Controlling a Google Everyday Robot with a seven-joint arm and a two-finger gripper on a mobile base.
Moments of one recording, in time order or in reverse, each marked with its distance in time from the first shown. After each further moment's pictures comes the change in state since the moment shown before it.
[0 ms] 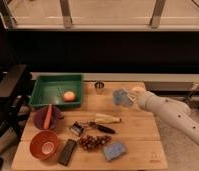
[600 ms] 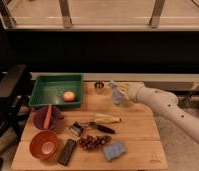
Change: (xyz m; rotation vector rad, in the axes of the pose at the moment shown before) arm -0.041 -0.005 0.040 -0.044 -0.051 -0.066
